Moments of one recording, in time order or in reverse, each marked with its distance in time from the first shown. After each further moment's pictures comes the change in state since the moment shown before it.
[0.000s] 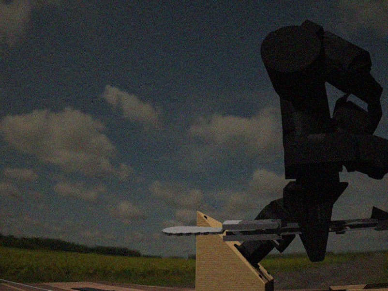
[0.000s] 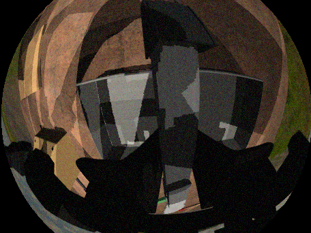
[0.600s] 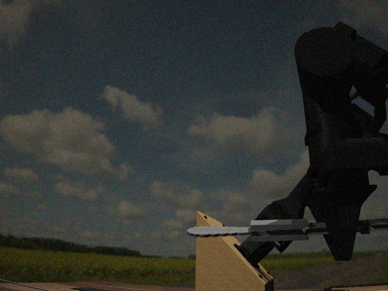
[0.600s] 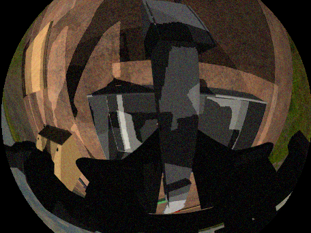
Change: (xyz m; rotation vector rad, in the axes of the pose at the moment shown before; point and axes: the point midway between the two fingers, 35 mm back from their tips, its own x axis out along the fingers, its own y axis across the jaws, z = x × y) arm -0.001 0.009 0.029 -0.060 0.000 0.037
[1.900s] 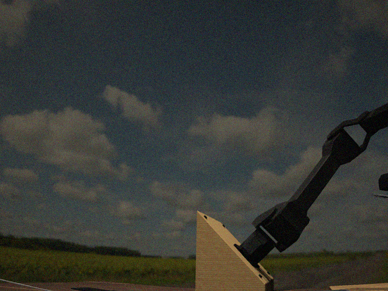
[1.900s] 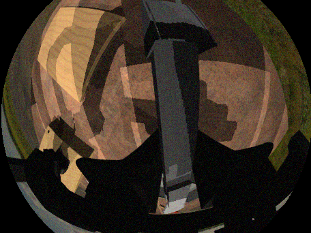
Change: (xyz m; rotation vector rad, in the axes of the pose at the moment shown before) arm -0.046 0.159 0.209 -0.579 -0.001 -0.006
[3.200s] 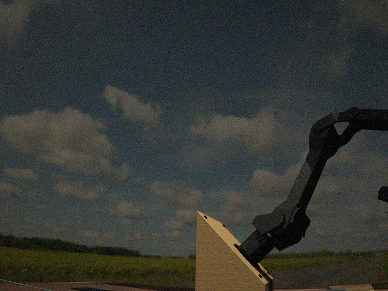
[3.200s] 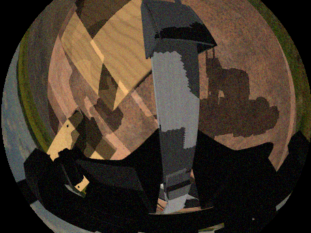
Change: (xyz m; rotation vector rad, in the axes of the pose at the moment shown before) arm 0.019 0.068 0.078 -0.182 0.054 0.201
